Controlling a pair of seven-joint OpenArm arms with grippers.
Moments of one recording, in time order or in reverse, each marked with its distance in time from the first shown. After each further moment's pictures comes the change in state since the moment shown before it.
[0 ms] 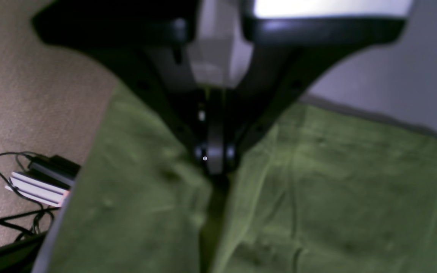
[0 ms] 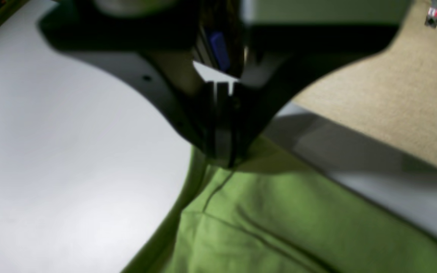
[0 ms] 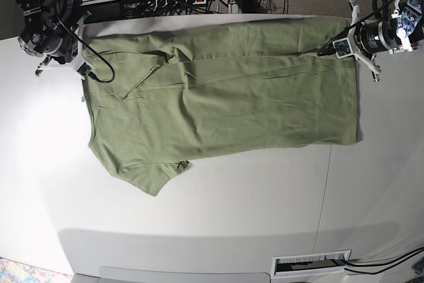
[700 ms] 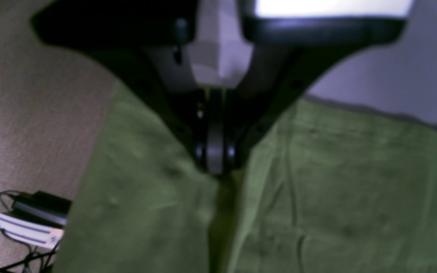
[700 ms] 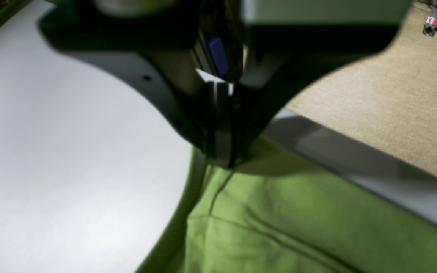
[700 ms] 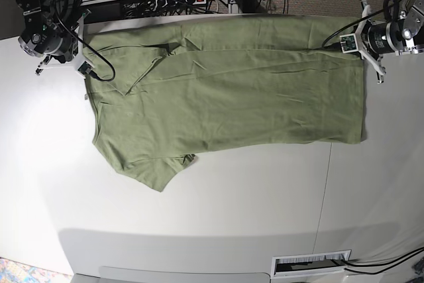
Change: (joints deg) left arm 0.2 -4.1 0.3 0.2 5.1 -0.5 -4.5; right arm 0.0 0.0 0.2 0.1 0.9 0.2 -1.6
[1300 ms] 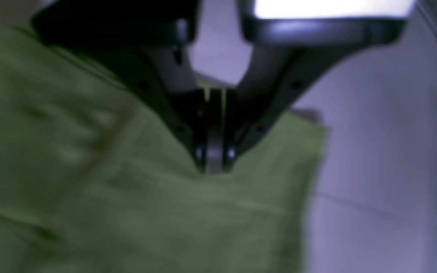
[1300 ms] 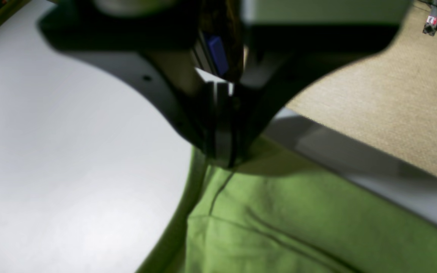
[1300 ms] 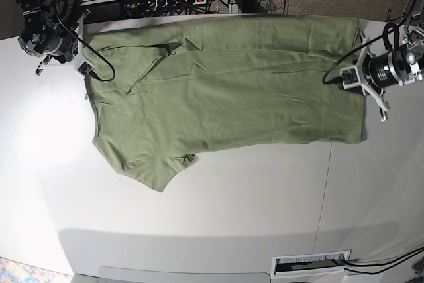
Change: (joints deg) left arm -11.8 0.6 0.1 0.7 -4.2 4.9 0.4; right arm 0.0 0.0 0.0 0.0 0.0 0.0 0.7
